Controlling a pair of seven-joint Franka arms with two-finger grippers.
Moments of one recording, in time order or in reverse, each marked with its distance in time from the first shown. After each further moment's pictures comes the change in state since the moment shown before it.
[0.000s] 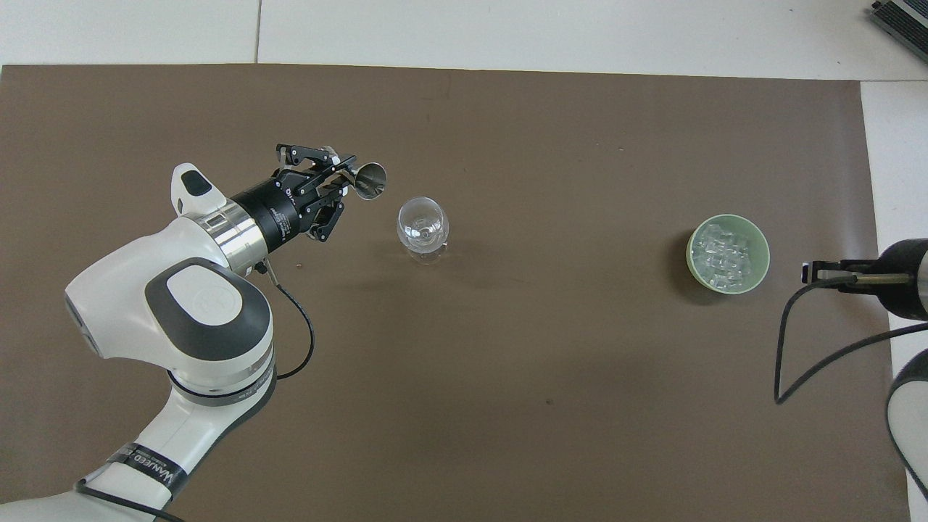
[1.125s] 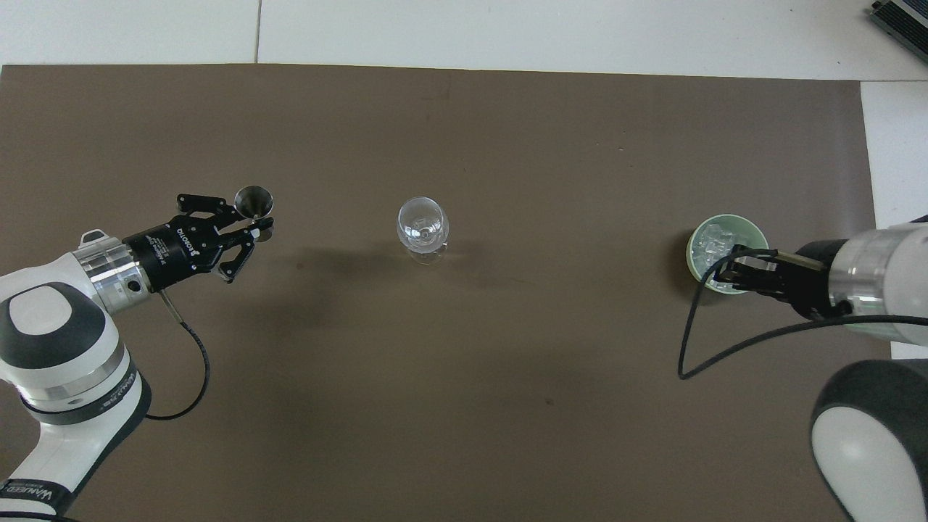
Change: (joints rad) left arm 0.384 -0.095 0.006 -0.222 0.001 -0.475 -0.447; right arm 0.037 0.010 0.143 -0.002 0.192 0.073 0.474
